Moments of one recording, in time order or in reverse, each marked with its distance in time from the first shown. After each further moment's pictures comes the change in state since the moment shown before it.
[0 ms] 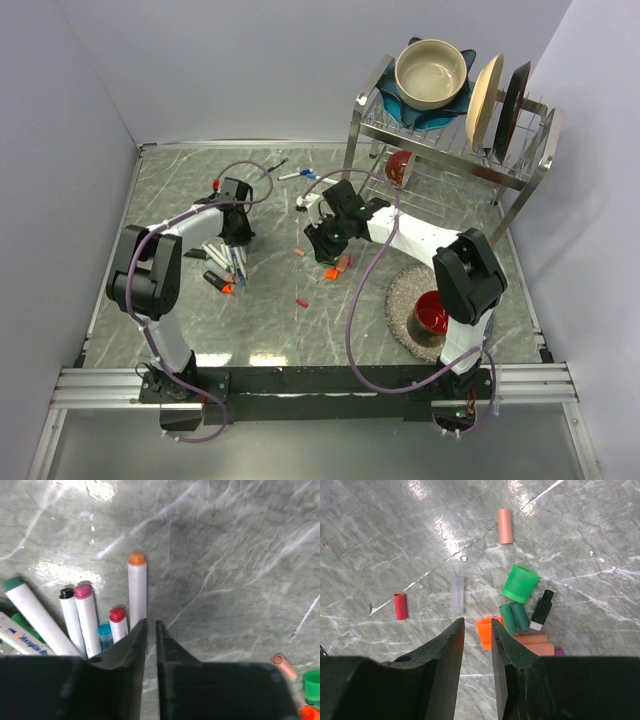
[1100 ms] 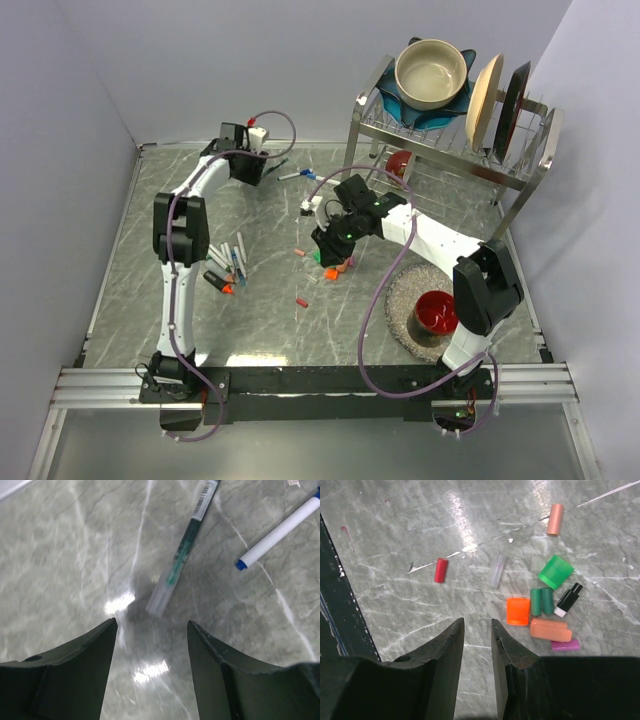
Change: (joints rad) left arm 0.126 0.627 0.944 -0.034 0.265 0.823; right arm -0.031 -0.106 0.000 -0.155 -0.193 -0.199
